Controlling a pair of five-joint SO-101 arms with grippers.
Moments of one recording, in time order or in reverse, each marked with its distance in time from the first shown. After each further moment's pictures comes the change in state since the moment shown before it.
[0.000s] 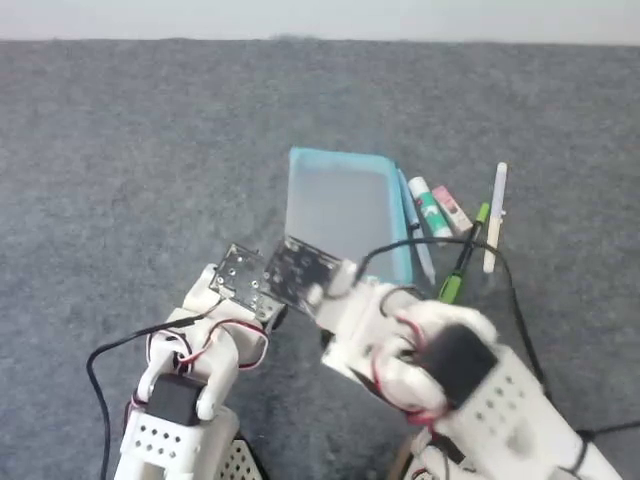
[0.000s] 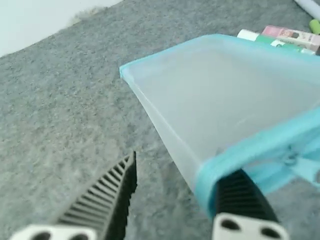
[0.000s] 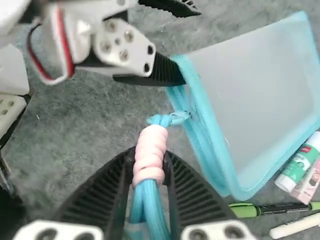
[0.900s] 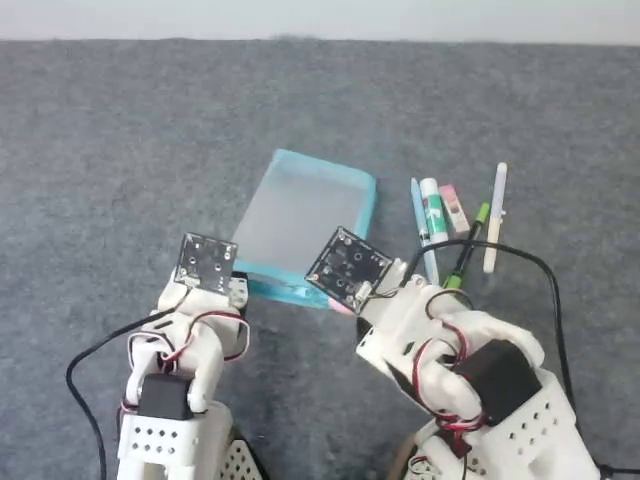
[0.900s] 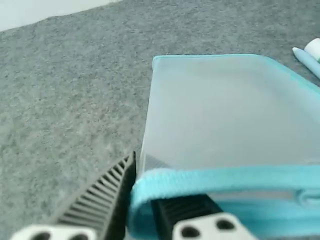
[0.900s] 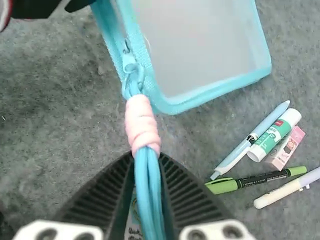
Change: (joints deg) left arm -10.0 0.3 -0.1 -0.1 5.4; right arm 10.8 -6.2 2.9 1.4 2.8
